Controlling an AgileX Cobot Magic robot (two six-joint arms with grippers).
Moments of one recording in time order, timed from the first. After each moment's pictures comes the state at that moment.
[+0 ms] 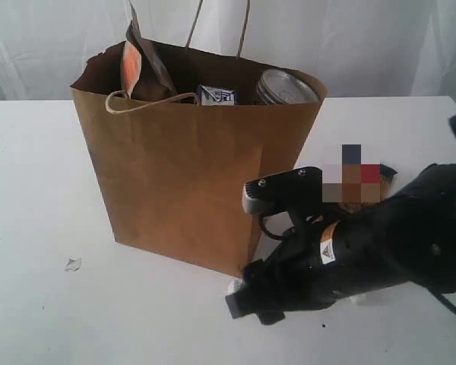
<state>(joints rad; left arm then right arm) -0.51 0.00 0.02 0.20 0.40 -0.29 0.76 1.42 -0.71 0.10 0.39 0.20</state>
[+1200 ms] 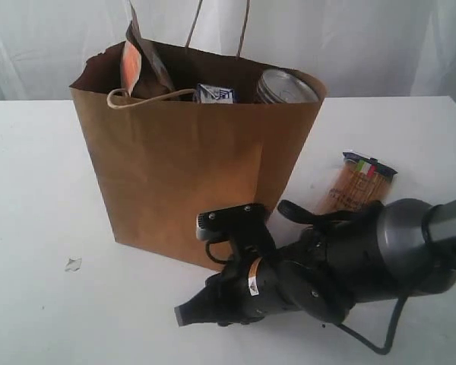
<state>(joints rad) -0.51 0.00 0.02 0.20 0.40 -0.29 0.85 1.82 -0.75 -0.02 0.02 0.41</state>
